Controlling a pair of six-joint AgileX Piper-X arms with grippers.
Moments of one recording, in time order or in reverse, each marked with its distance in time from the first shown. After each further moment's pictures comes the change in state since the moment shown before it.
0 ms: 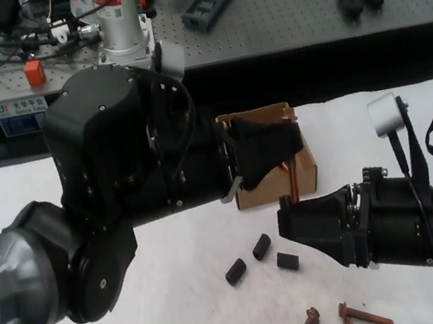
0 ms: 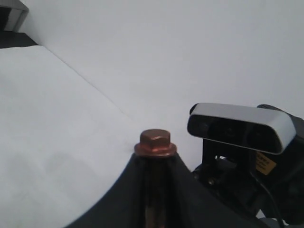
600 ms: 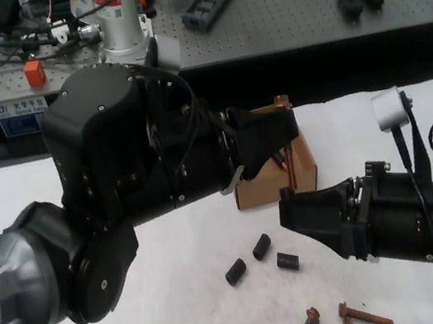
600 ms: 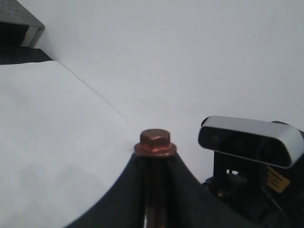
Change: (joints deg) left arm -0.1 0.0 0.0 -1.3 -4.5 -0.5; right arm 0.0 -0.3 0.2 -1.4 2.3 0.3
